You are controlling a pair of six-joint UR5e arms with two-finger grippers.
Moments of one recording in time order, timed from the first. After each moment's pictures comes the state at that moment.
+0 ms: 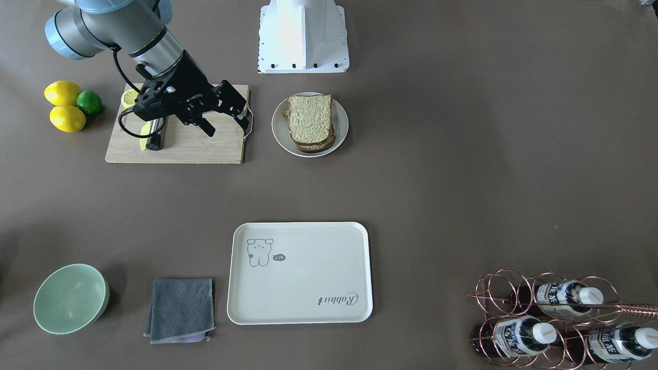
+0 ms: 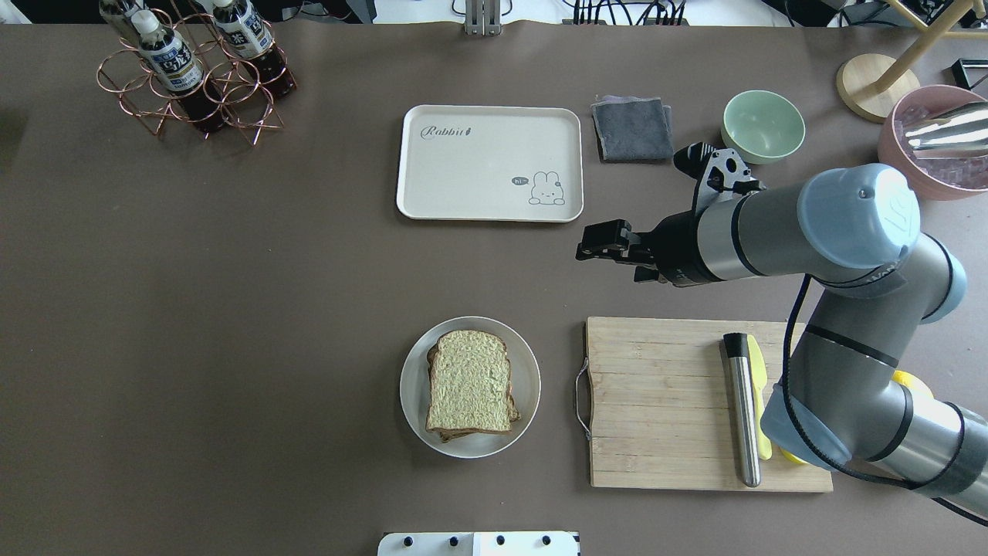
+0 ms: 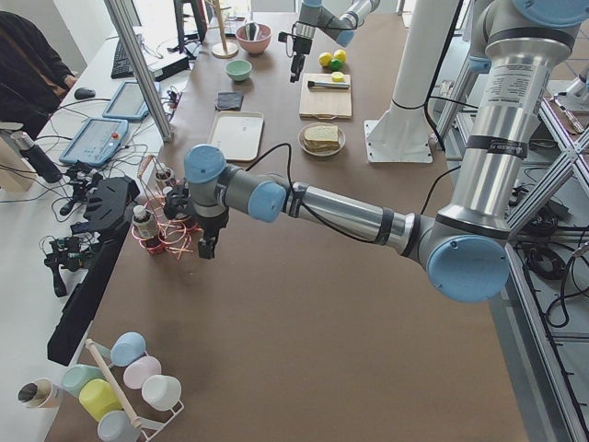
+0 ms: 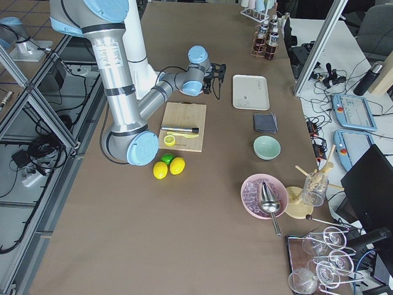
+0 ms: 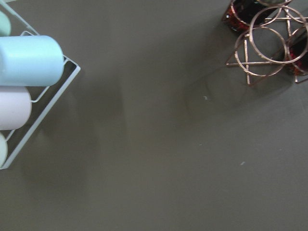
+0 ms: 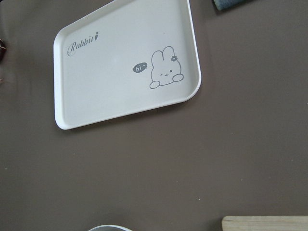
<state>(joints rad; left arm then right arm) -1.44 -1.77 -1.64 -1.66 -2.37 -0.19 0.63 -1.29 1.95 -1.01 1.93 1.51</state>
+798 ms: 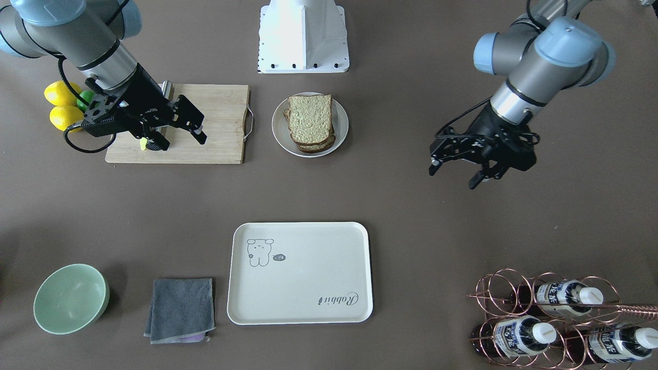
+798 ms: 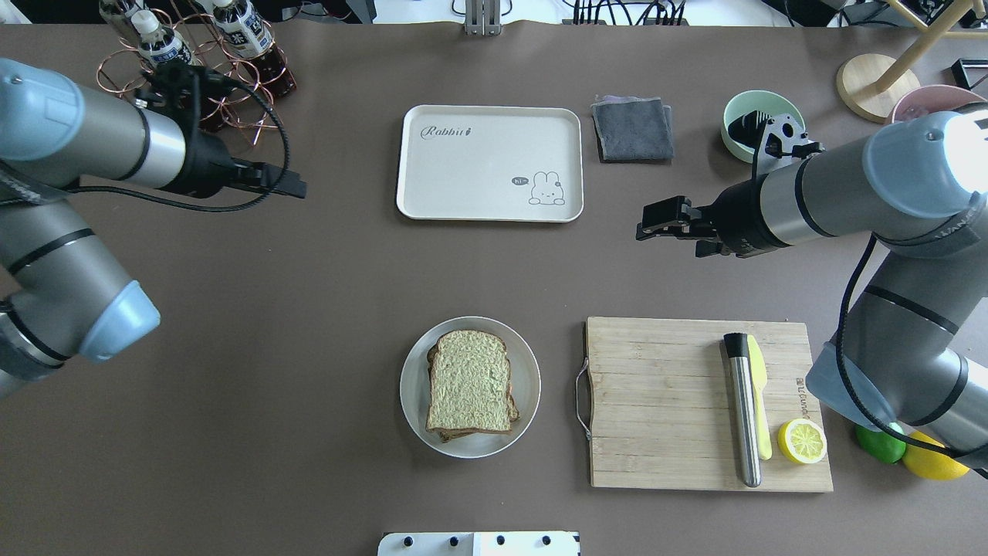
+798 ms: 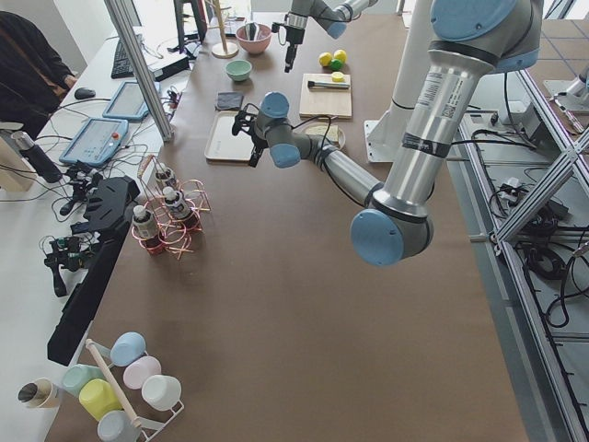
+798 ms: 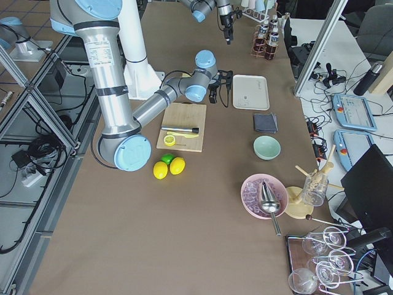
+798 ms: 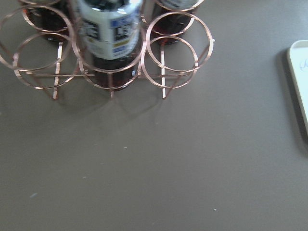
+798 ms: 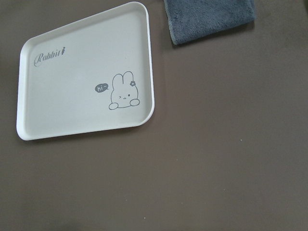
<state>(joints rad) -0.82 -1.93 -1.74 -2.16 -2.00 -0.95 0.75 -1.35 1.95 -1.08 2.03 1.34</state>
